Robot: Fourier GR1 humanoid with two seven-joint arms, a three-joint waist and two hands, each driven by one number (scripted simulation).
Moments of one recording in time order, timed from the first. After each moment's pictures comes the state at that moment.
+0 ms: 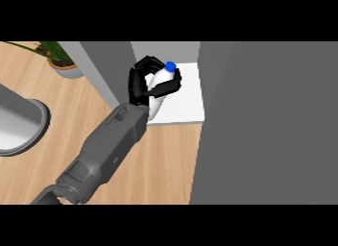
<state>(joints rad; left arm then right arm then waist) -0.96 0.00 -0.32 -0.42 0.56 0.67 -0.55 0.32 -0.26 0.45 -2.49 0.00 -0.10 0.17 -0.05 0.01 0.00</state>
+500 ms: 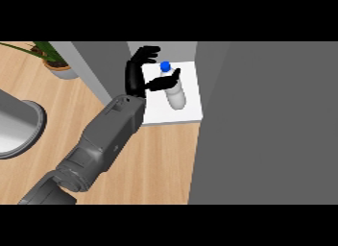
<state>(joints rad) -1.08 0.01 -0.30 -0.22 0.55 0.68 -0.60 0.33 -0.26 0.44 -2.48 -0.01 -0.07 0.14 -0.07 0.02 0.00</state>
